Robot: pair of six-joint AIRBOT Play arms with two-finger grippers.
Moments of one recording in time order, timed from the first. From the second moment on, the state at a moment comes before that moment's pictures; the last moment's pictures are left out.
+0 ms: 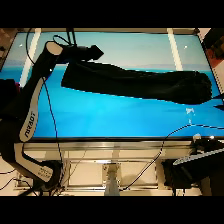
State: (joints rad) left arm -0.25 -1.73 1.77 0.74 -0.82 -1.16; right arm -1.00 -2.02 1.93 -0.98 1.70 1.58
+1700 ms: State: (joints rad) left arm -0.22 -1.72 1.77 1.02 -1.04 -1.32; right arm 0.19 -2.09 2.02 -1.14 1.05 0.65
